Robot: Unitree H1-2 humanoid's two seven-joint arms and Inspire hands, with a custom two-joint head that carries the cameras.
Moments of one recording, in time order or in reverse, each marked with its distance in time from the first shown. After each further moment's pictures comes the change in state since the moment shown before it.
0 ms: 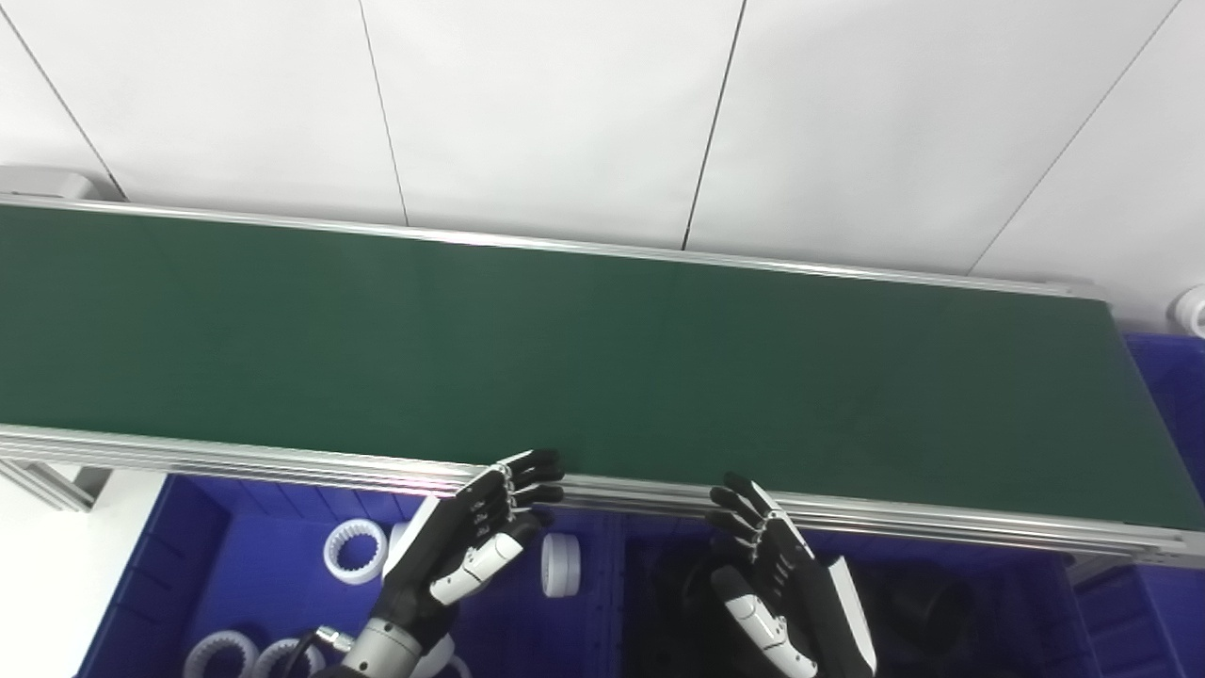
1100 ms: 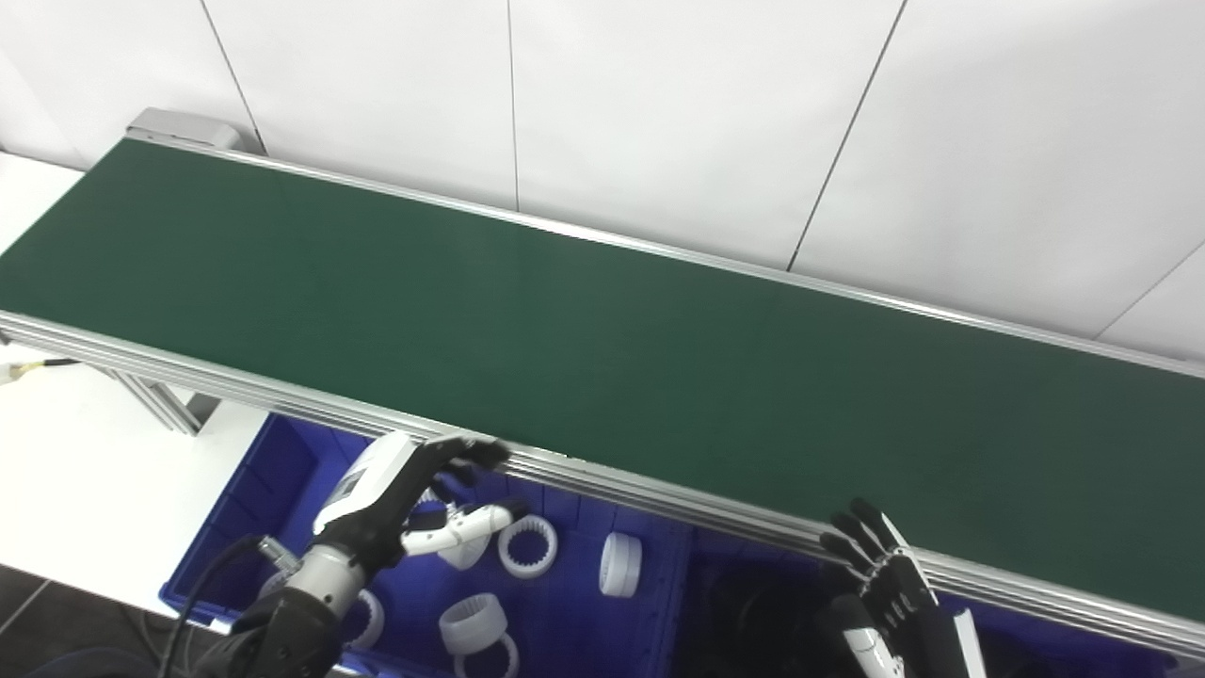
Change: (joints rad) left arm 0.050 0.123 0.065 -0.344 0.547 0.268 0.087; right arm -0.021 -0.079 -0.058 -0.001 0.132 -0.001 0.040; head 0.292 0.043
